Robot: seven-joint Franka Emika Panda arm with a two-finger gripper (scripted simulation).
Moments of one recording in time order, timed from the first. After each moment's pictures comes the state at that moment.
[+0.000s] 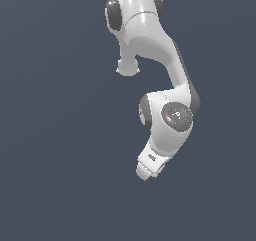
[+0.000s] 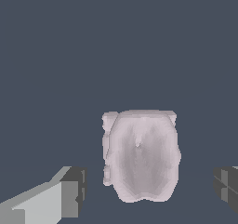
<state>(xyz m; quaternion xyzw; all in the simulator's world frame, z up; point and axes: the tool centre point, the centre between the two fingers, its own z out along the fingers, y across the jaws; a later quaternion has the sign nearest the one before) 0.128 0.108 0.094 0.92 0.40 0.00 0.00</state>
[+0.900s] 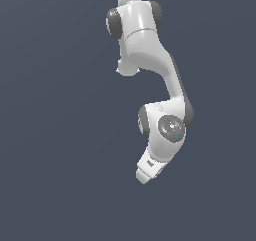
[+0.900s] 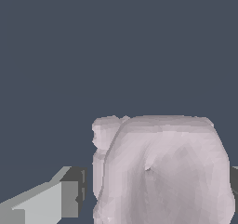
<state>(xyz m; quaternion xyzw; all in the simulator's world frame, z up) 0.130 0.107 0.048 0.91 0.41 0.00 0.00</state>
